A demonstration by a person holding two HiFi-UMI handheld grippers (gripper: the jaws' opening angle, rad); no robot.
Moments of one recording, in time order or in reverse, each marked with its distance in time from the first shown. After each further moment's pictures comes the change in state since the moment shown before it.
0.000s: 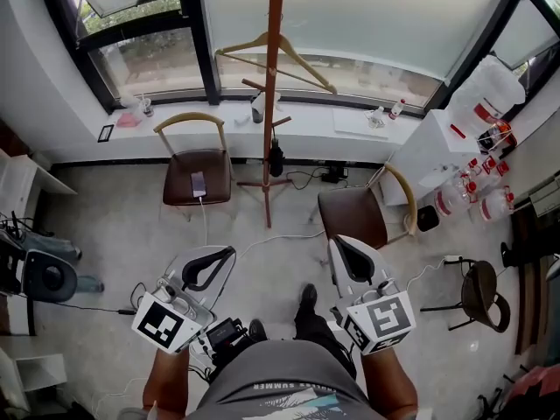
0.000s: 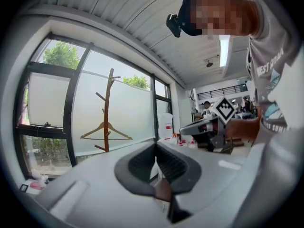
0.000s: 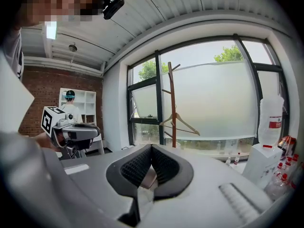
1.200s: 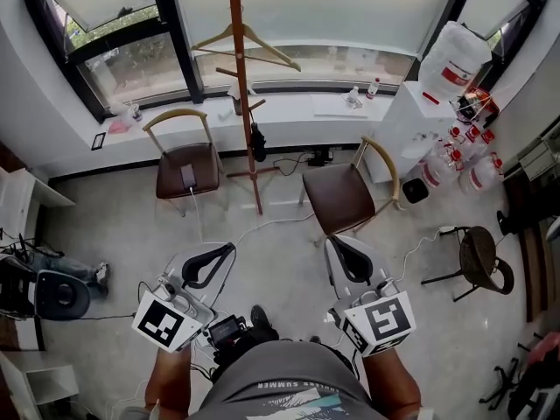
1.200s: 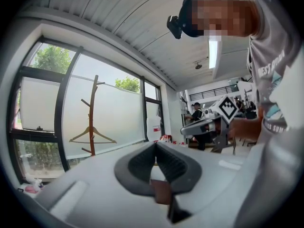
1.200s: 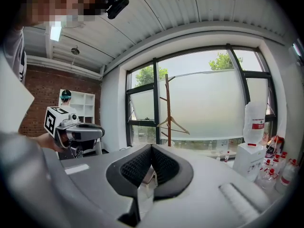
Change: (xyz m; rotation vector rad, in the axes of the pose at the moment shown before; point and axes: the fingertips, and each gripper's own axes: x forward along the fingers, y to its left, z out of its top) left arm -0.040 -0.123 0.020 0.037 -0.006 -0.080; right arm -0.142 0.026 -0.016 0.014 -0.035 -0.063
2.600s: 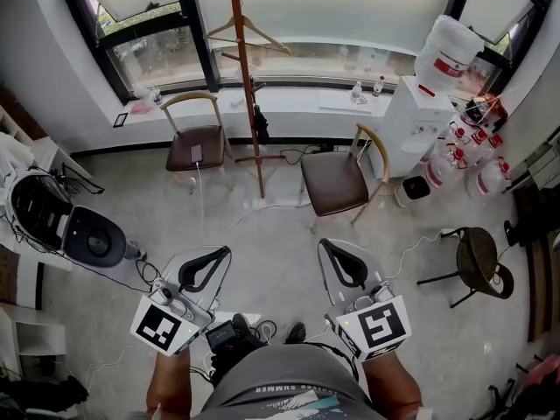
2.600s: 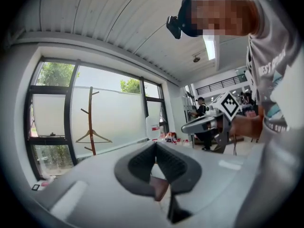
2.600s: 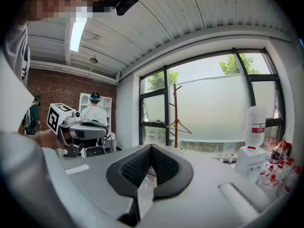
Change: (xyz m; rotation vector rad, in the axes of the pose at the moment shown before) left arm -0.039 -0.211 0.022 0.035 0.044 0.140; right arm -0.196 -0.009 -0.030 -0.062 -0.034 0.148
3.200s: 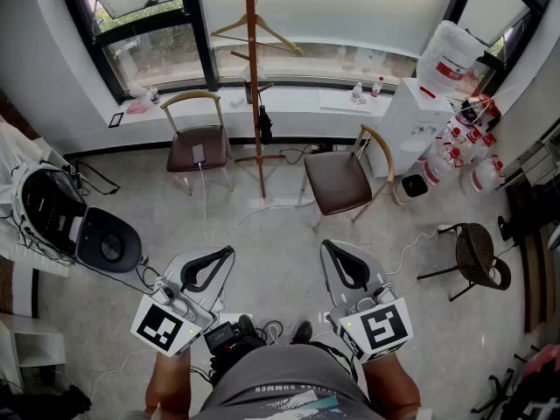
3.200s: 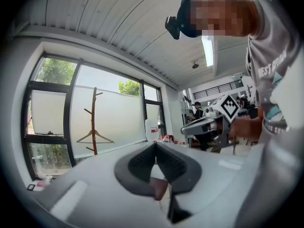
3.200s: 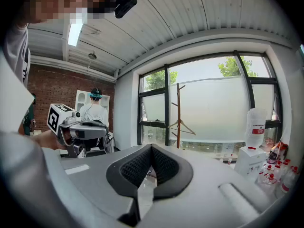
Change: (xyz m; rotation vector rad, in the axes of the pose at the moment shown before) left arm -0.055 0.063 -0.015 -0.017 -0.026 -0.052; right arm 0.046 0.072 0.013 -0.005 0.009 -0.043
